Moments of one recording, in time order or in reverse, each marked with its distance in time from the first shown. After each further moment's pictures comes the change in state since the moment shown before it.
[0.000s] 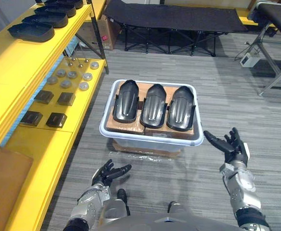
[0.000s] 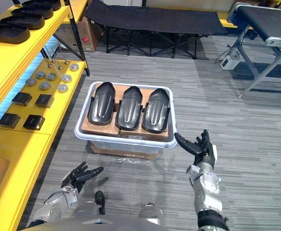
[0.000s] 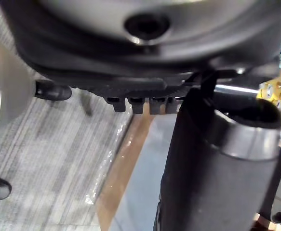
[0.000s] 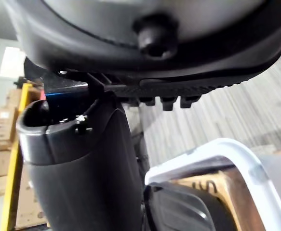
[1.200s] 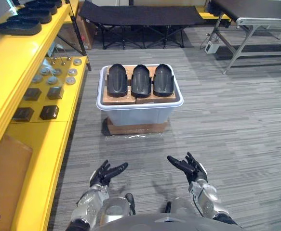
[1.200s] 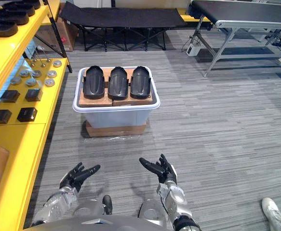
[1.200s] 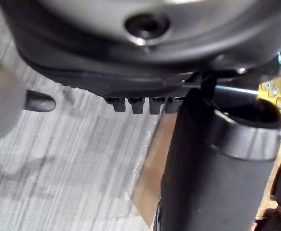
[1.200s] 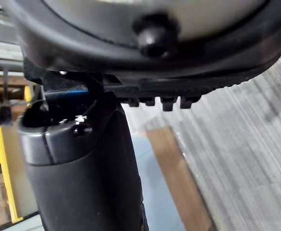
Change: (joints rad) left arm -0.059 -0.038 0.079 0.037 -0.009 -0.039 0.020; right arm -0.018 0.174 0.268 0.377 0.027 -0.050 0.098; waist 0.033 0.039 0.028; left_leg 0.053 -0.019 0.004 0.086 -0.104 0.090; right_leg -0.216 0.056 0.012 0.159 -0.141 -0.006
